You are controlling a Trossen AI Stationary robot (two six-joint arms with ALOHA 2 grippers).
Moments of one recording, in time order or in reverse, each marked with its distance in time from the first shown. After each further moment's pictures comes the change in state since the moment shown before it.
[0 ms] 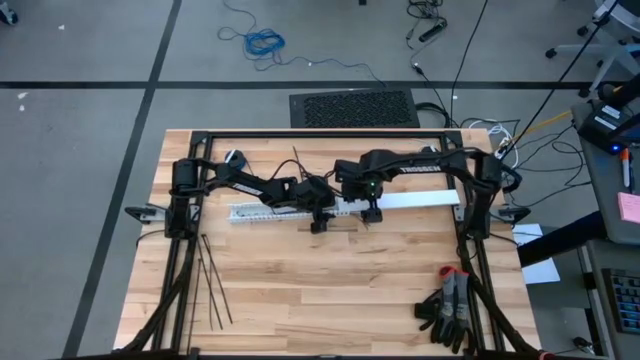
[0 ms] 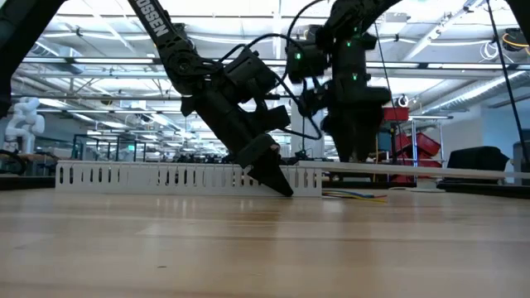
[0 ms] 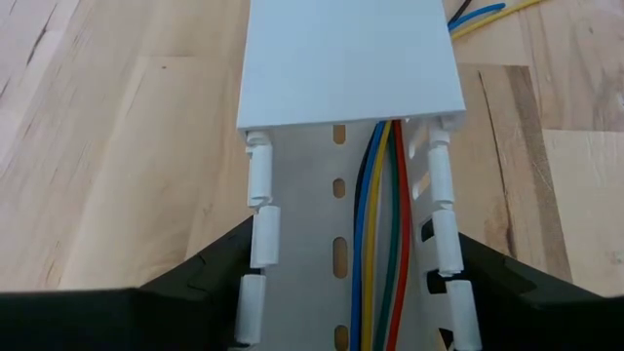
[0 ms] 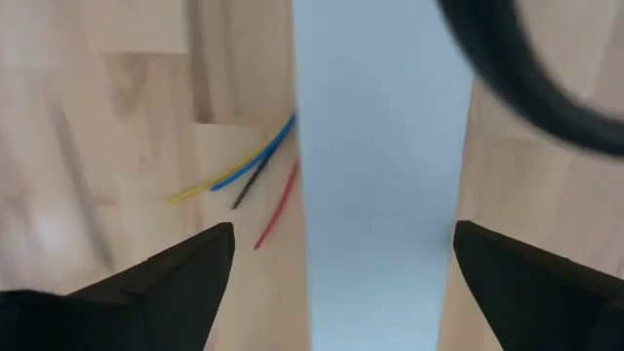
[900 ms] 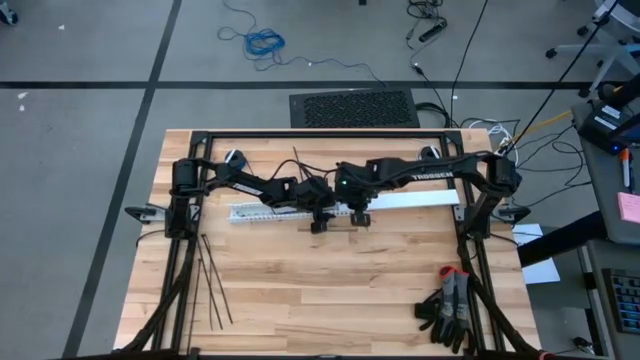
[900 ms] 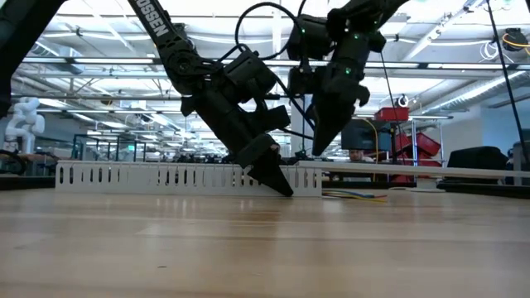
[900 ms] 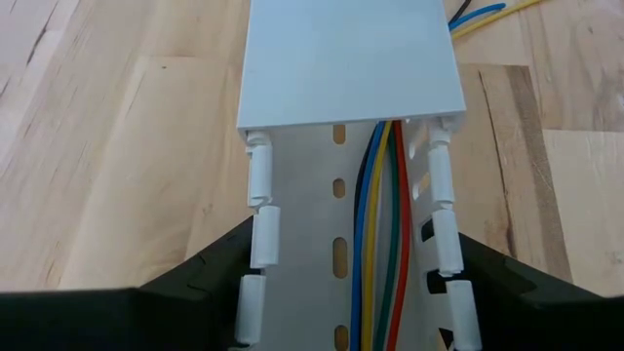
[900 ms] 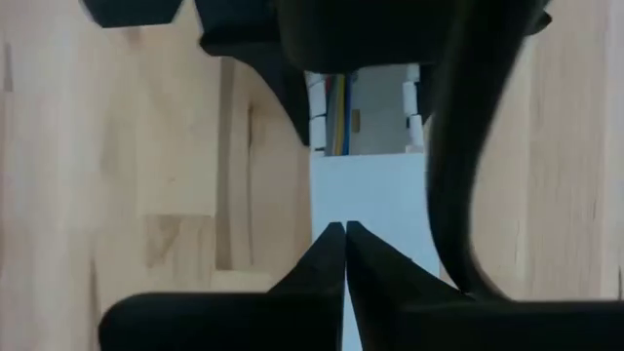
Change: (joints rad) left arm 0.000 0.000 0.000 -0.001 0.000 0.000; right arm 0.049 -0.100 -0.135 0.389 0.006 0.076
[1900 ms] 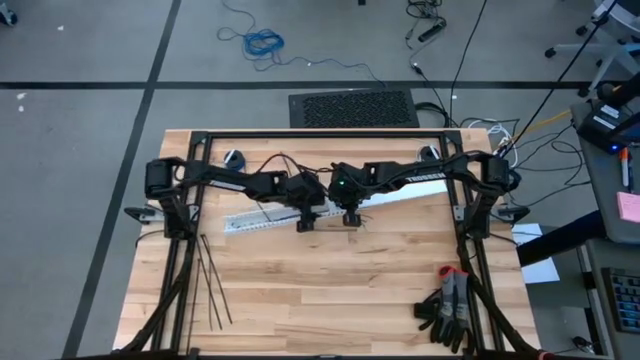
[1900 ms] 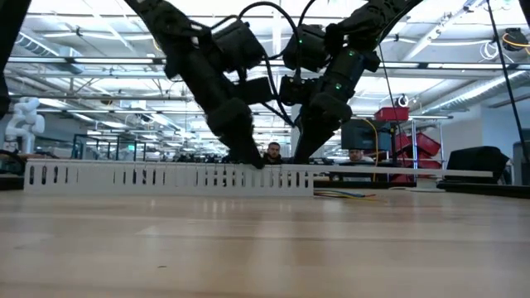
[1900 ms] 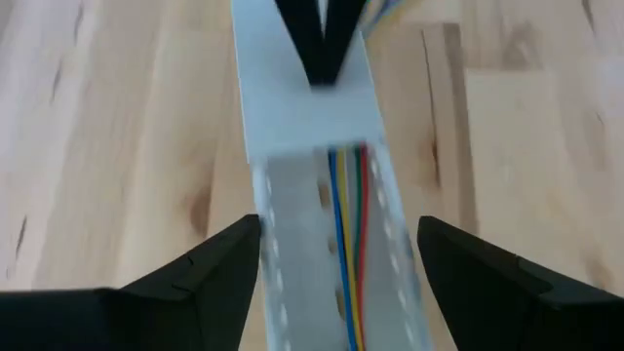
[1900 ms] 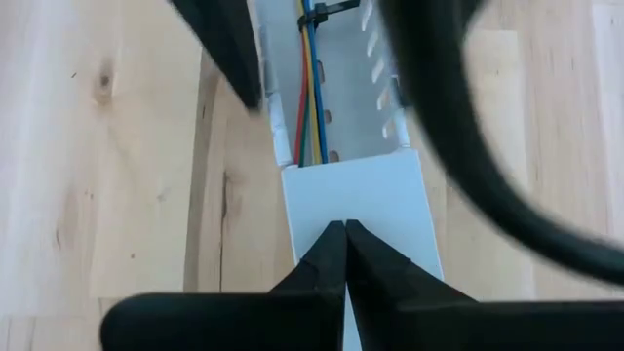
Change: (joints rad) left arm -0.012 -0.222 0.003 -0.311 -0.006 0.043; right arm -0.017 0.079 -0.080 0.243 -0.010 -0.013
